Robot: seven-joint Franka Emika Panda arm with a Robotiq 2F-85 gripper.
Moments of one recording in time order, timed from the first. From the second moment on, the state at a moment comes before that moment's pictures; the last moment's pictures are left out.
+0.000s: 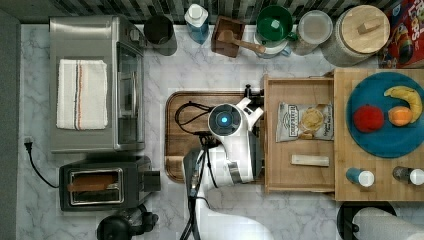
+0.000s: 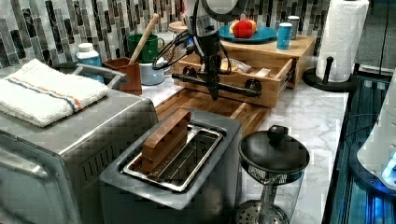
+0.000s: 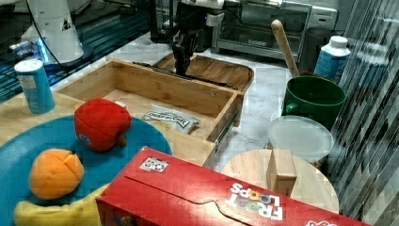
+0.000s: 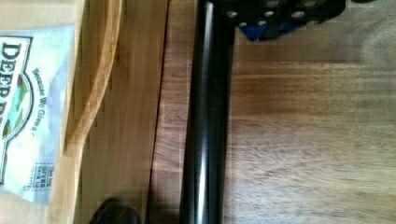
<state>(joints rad) -0.10 0.19 0.08 -2.35 -0.29 0.85 -0.64</state>
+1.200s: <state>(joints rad) -0.29 0.20 0.03 -2.33 -0.27 0.92 -1.01</state>
